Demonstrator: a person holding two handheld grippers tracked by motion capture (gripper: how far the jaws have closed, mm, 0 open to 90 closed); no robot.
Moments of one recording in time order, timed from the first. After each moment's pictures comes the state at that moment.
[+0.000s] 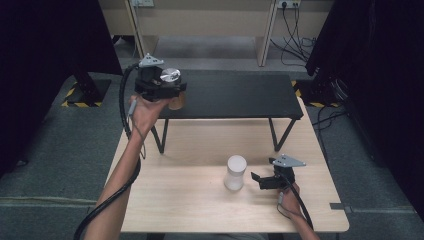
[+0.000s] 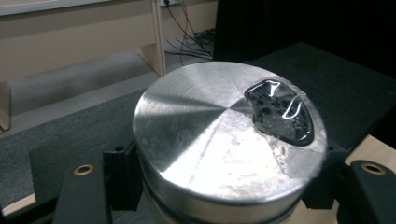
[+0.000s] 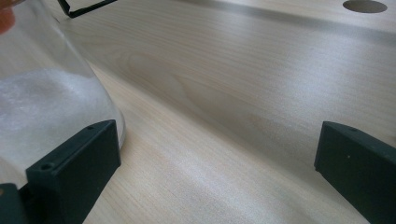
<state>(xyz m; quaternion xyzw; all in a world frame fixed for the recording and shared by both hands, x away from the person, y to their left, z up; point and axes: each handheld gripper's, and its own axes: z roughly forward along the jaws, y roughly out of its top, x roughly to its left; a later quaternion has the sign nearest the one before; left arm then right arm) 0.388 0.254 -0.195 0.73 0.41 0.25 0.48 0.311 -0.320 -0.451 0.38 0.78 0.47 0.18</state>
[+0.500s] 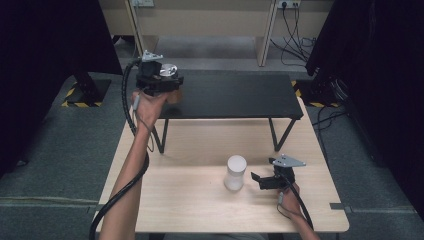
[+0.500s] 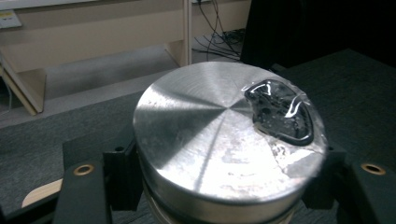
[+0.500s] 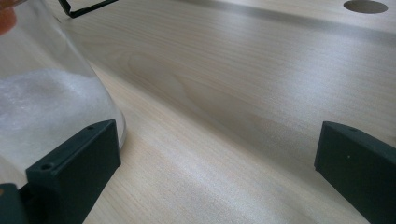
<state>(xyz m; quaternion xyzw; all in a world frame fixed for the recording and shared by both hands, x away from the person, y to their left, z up) 0.399 0.240 -0.197 0.71 0.46 0.28 0.46 0.311 -0.320 -0.451 0.38 0.78 0.47 0.18</state>
